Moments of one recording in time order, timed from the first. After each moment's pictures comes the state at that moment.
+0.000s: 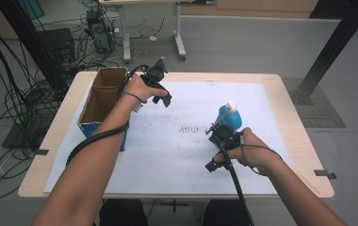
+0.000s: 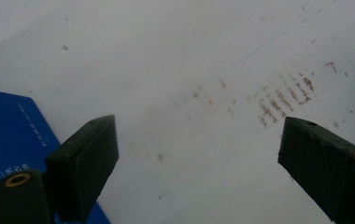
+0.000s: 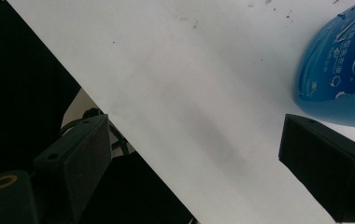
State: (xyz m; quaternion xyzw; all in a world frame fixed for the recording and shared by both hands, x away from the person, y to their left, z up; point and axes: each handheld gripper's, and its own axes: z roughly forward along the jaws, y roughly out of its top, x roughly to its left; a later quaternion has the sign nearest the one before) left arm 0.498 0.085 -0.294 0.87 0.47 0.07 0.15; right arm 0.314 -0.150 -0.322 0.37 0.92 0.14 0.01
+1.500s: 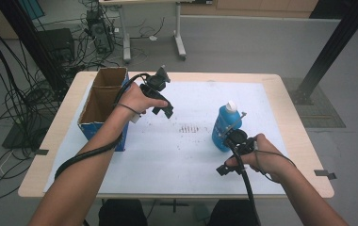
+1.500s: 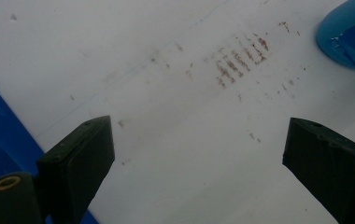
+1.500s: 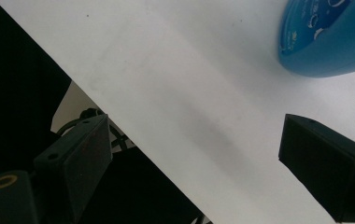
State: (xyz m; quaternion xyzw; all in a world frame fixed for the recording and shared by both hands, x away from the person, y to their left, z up) left arm 0.454 0.082 -0.288 0.88 0.45 0.04 0.15; right arm 0.306 -0.184 -0.332 0.39 0.91 0.15 0.01
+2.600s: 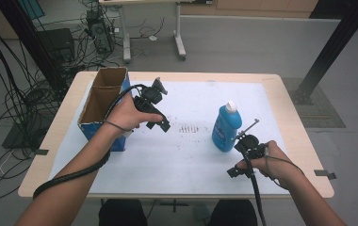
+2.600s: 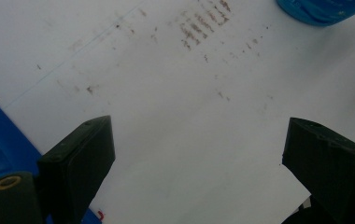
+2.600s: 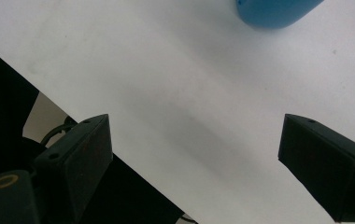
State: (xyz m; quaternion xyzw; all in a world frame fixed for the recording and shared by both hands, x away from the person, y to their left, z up) left arm 0.403 0.091 -0.285 0.89 0.42 0.02 0.16; right arm 0.305 -0.218 -0.359 0.44 0.89 0.14 0.02
